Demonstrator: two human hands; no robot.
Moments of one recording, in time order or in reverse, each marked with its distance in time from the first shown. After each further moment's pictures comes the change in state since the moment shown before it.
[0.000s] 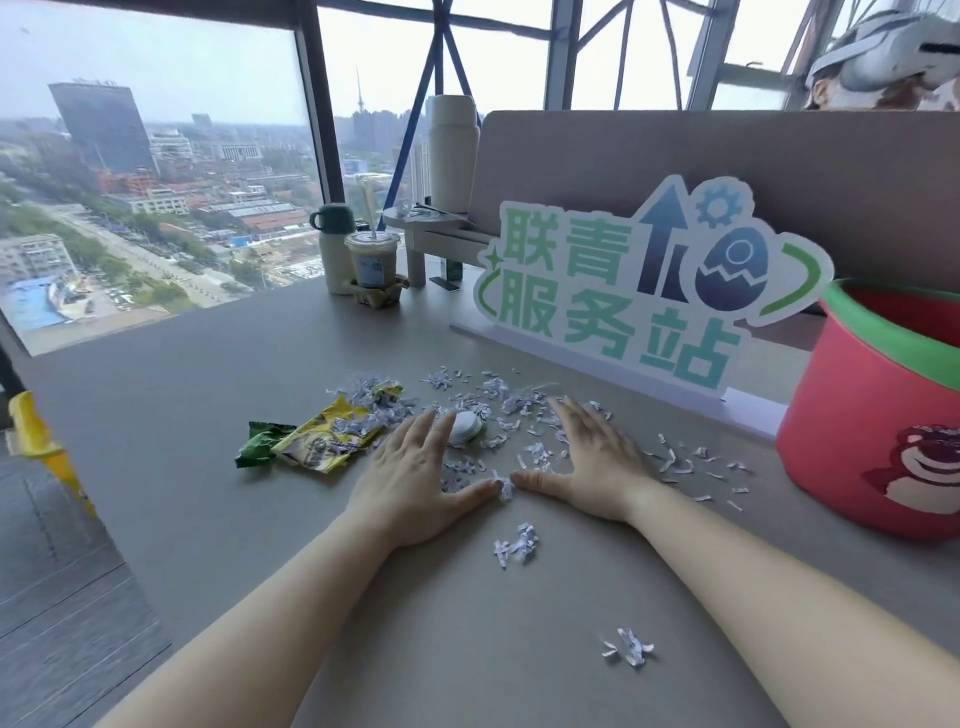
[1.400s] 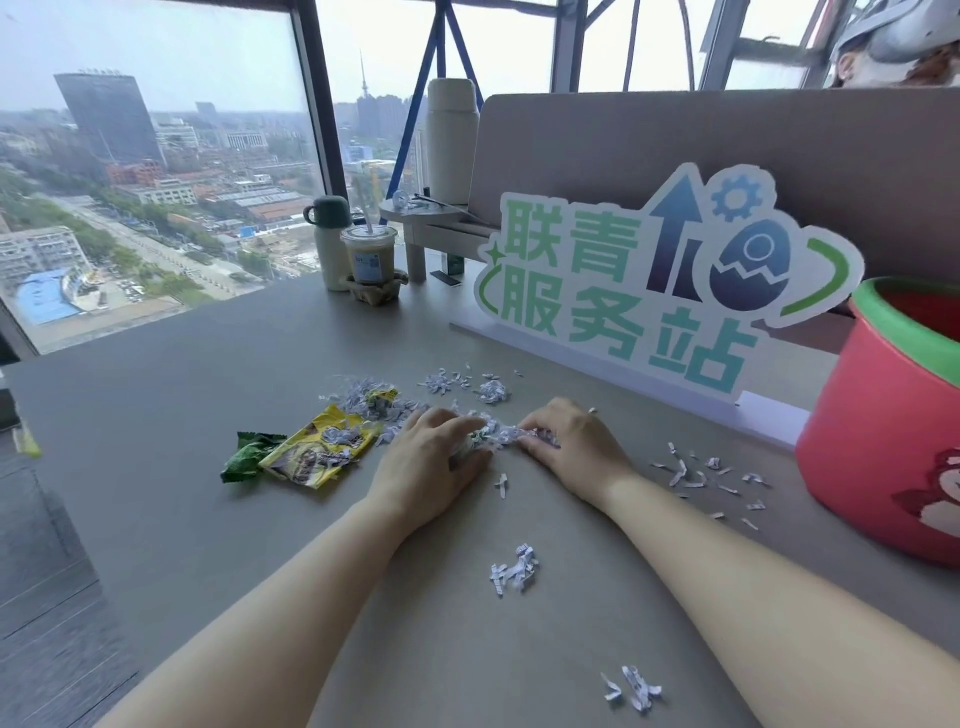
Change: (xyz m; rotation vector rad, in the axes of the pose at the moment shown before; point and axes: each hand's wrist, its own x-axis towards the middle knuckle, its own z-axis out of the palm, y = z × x) left_hand 0.038 0.003 0.007 -0.153 0.157 0.108; right_hand 0.034 -0.012 -0.002 0.276 0.180 -0.187
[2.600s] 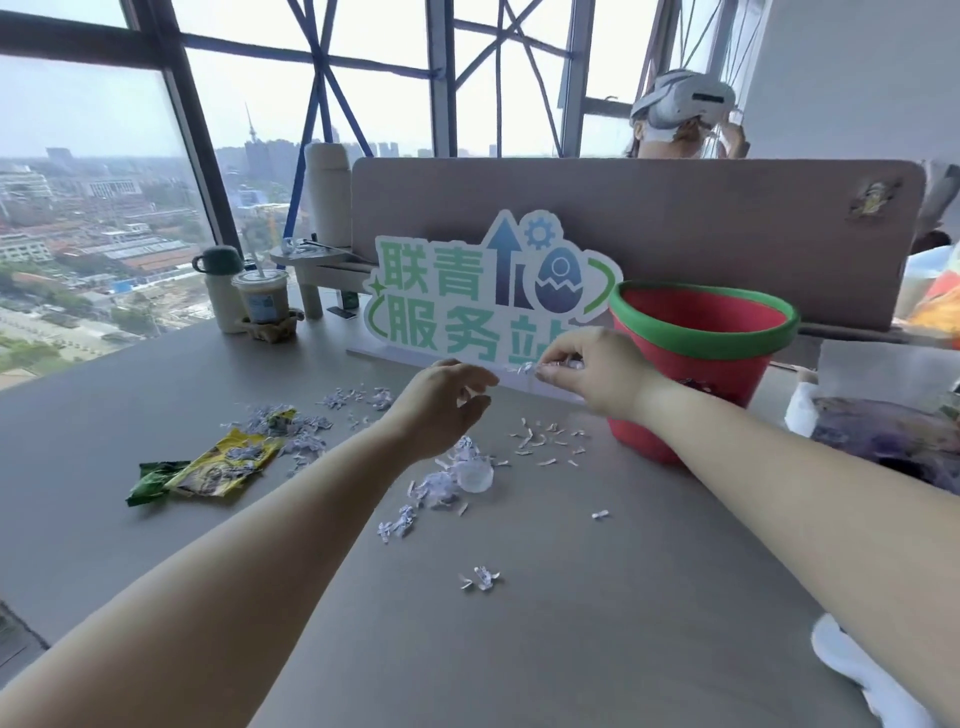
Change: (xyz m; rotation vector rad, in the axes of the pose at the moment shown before) left_hand -0.001 0.158 -0.039 -0.153 -0.055 0.303; right_hand -0.109 -0.015 -0.175 -0.062 0.224 0.100
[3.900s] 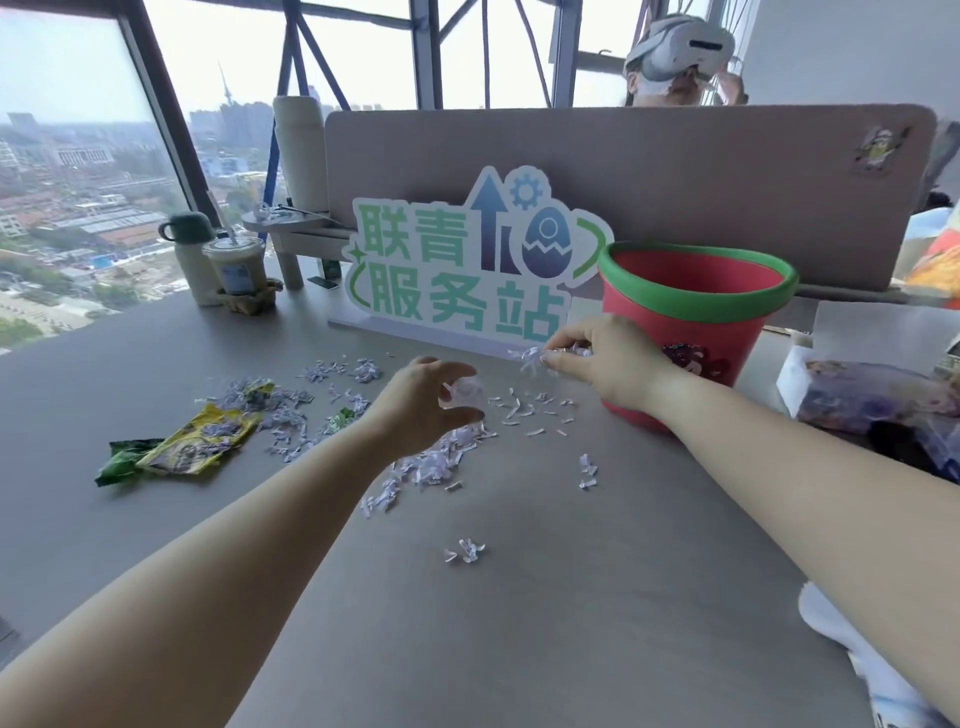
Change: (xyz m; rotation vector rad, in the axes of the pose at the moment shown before) left_hand -0.011 -0.009 0.018 0.014 -0.111 -0.088; right_hand -0.014 0.024 0.006 0.046 -0.004 0.036
